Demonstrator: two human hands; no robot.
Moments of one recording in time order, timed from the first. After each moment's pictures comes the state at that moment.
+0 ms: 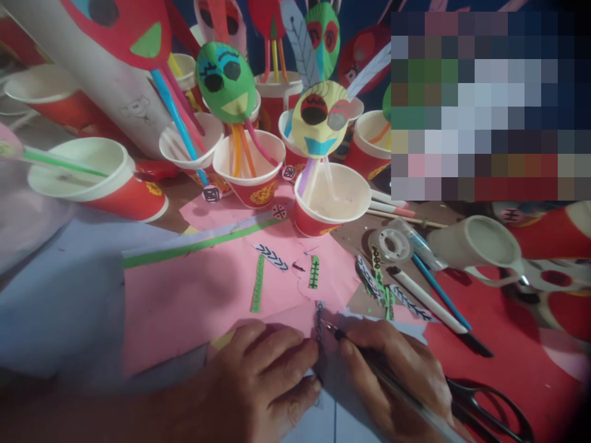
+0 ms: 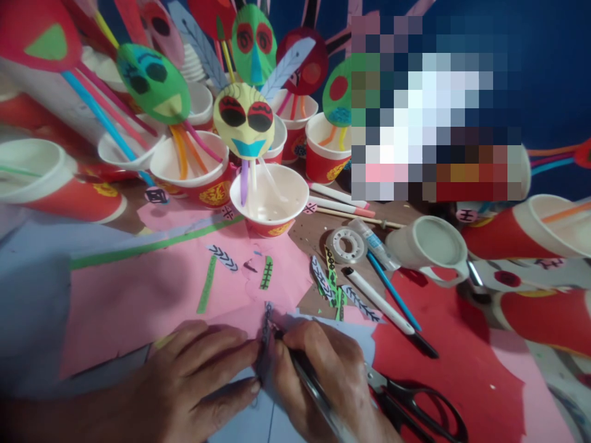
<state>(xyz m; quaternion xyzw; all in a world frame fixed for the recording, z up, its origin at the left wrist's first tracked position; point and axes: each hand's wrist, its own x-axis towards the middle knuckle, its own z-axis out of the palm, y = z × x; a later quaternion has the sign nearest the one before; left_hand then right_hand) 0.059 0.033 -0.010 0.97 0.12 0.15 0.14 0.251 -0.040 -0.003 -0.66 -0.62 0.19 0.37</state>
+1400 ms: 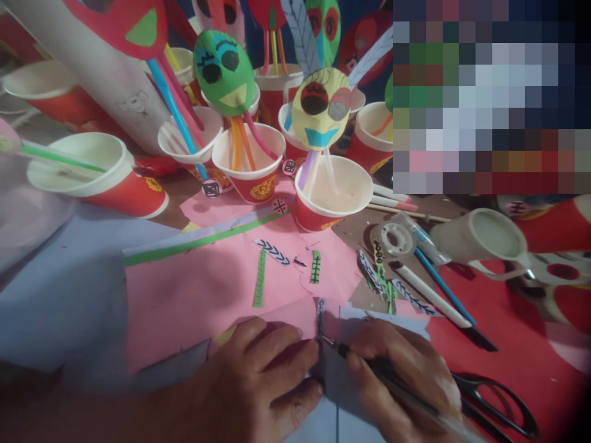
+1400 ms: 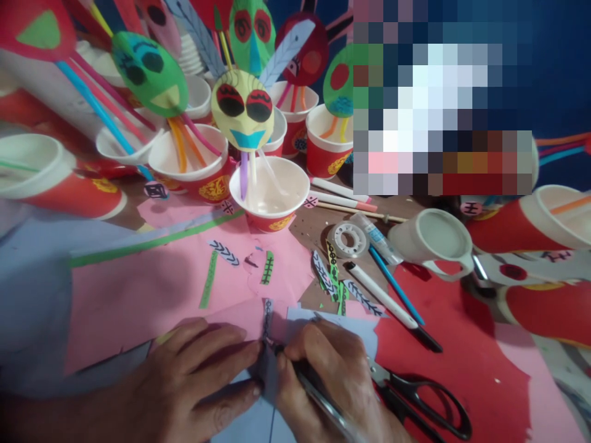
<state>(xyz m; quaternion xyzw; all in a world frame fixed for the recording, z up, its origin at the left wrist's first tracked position) 0.057 0.031 -0.003 0.97 0.12 0.13 0.15 0.258 -0.043 -0.001 -0.61 -0.67 0.22 0.36</state>
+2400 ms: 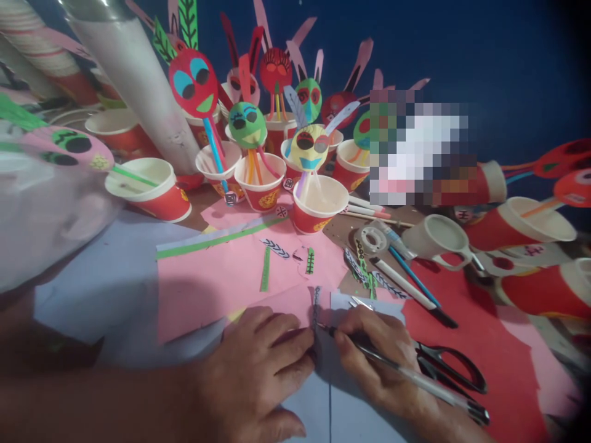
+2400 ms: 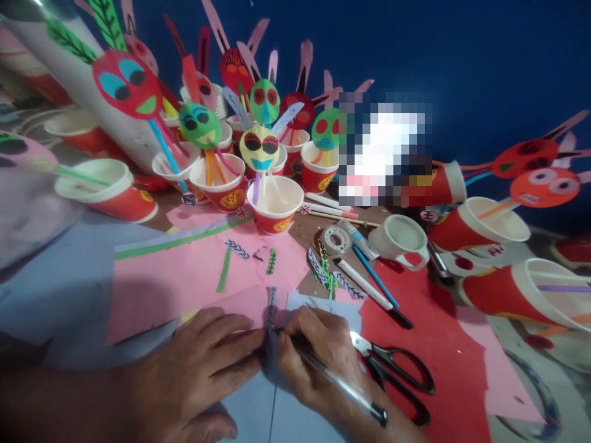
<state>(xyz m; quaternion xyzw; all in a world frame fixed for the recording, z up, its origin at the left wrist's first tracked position) 0.049 0.020 0.008 0.97 0.09 0.10 0.19 0.256 -0.056 -0.007 -0.59 -0.70 0.19 0.35</state>
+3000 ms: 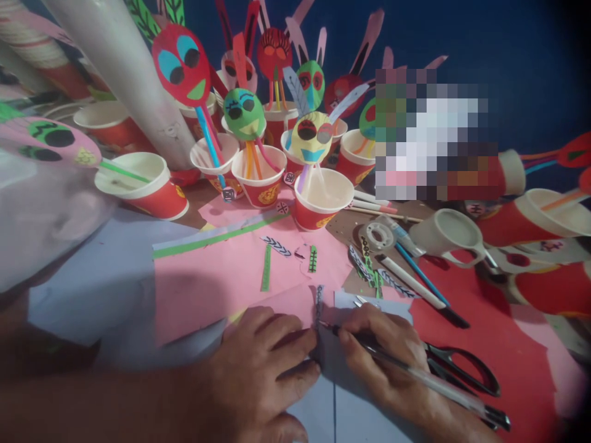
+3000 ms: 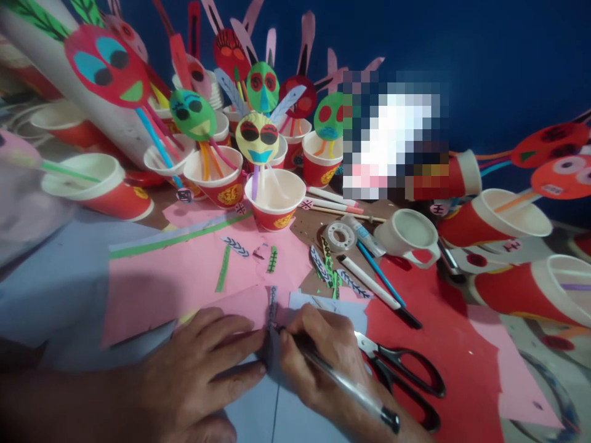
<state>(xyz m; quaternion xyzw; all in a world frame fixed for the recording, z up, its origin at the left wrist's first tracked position) 0.050 0.021 0.009 0.97 0.10 0.08 0.19 0.255 -0.052 -0.003 -0.61 -0.68 0.21 0.34</state>
